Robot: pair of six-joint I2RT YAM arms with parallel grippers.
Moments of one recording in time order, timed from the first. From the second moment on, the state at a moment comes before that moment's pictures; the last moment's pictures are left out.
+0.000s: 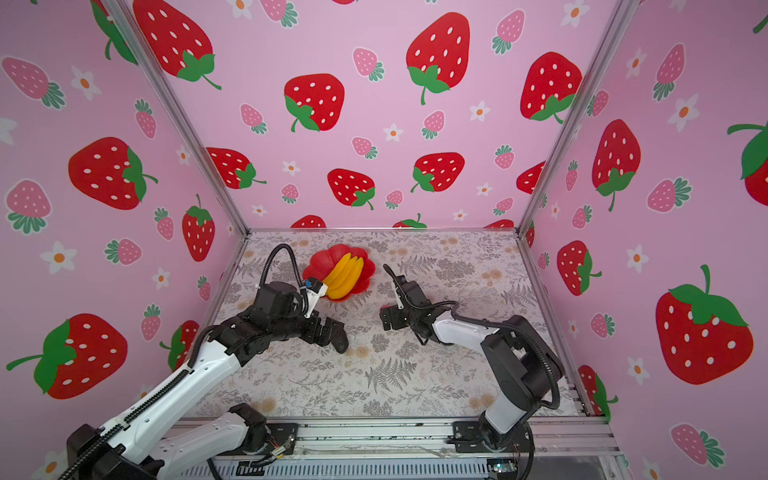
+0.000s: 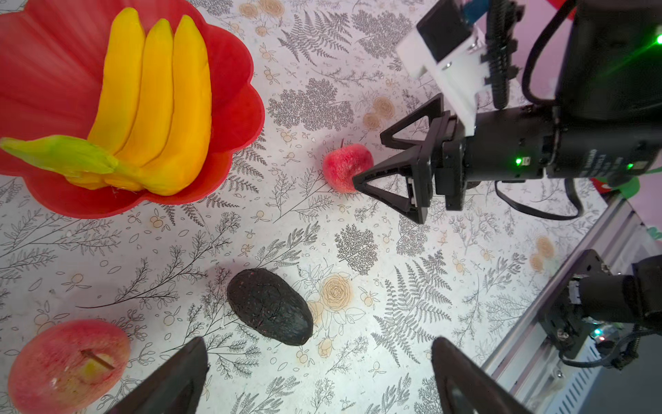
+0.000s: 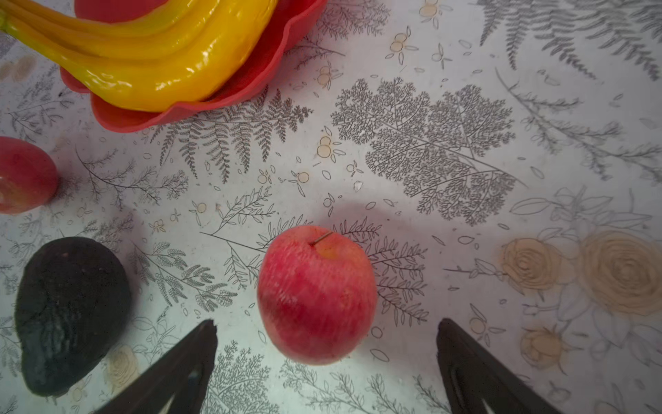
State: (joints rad) left arm -0.50 1.04 0.87 -0.62 0.23 -0.12; right arm 0.77 1.64 0.85 -0.01 -0.01 0.32
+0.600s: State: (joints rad) left arm -0.54 1.05 0.89 -0.62 0.10 -0.12; right arm 0.77 1.76 0.92 0.00 -0.03 0.36
